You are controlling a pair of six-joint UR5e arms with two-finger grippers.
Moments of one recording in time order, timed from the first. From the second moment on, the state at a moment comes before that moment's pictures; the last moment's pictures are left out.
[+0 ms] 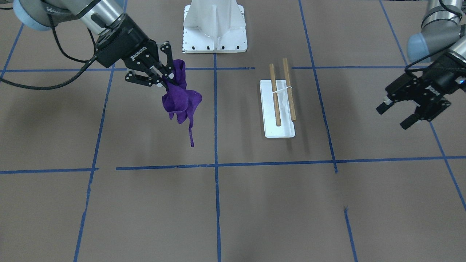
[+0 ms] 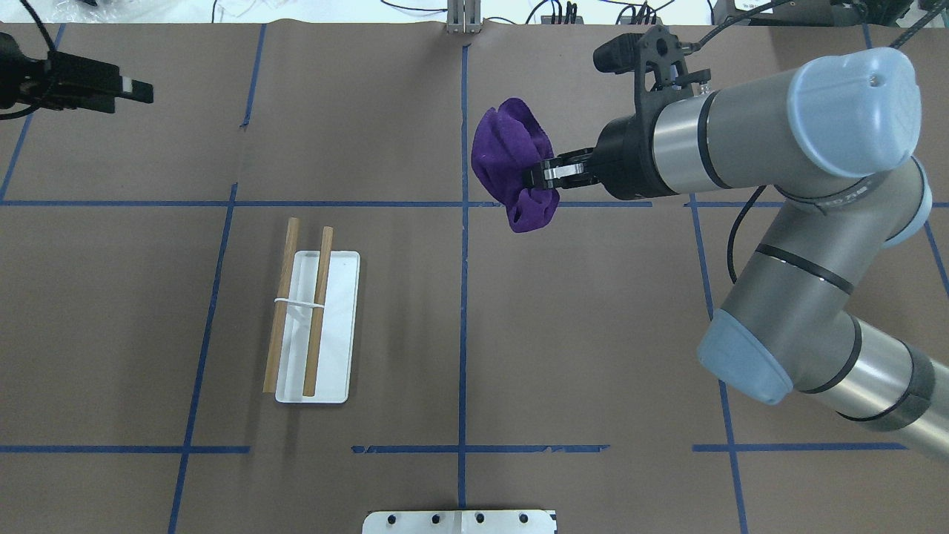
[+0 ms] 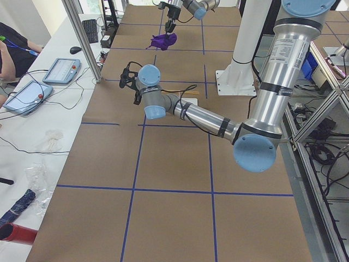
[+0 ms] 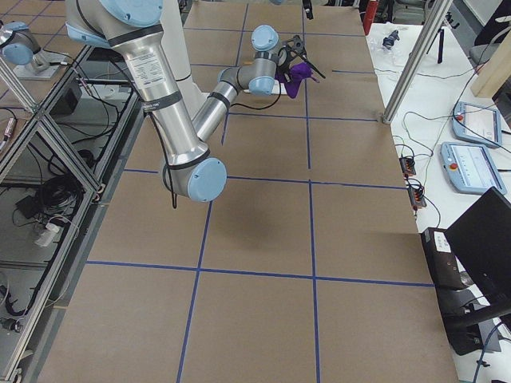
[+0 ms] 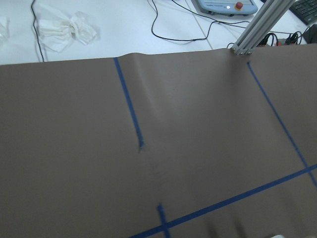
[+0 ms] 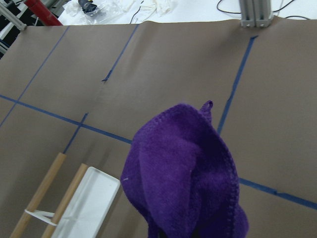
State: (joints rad) left arm -1.15 -1.86 -1.68 -2.56 -2.37 -1.19; right arm 0.70 -1.09 1.99 -1.05 1.95 1.02
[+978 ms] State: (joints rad) left arm -0.87 -2.14 -1.69 -2.58 -2.36 -1.67; right arm 0.64 -1.05 2.00 -1.02 1.94 1.03
